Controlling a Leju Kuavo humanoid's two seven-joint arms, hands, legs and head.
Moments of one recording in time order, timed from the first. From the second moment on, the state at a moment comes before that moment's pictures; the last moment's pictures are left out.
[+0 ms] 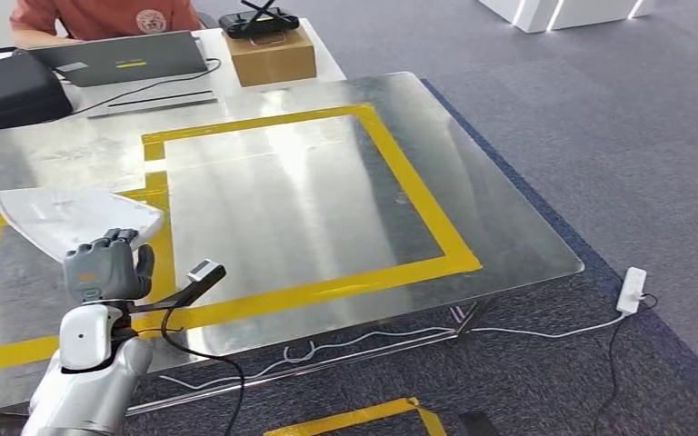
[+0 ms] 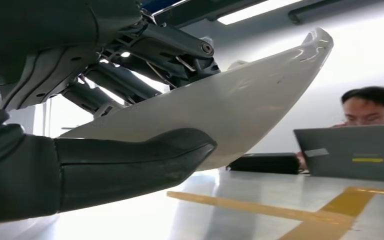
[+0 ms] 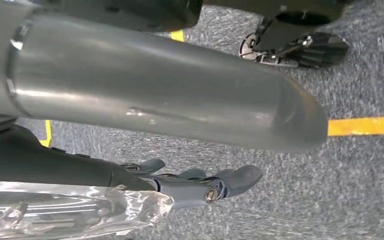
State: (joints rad) left arm -0.24 -0.11 -0.10 -1.15 -1.51 0.56 0.06; right arm -0.08 0.19 -0.66 -0.19 0.88 -0.24 -0.02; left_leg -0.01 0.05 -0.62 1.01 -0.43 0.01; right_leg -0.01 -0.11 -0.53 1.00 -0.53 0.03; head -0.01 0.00
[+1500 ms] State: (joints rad) left arm -0.32 -0.08 -0.09 -1.03 -1.54 0.54 0.12; right arm -0.08 0.19 -0.69 -0.19 0.88 -0.20 -0.04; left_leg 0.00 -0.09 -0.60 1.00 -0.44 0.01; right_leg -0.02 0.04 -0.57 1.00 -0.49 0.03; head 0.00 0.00
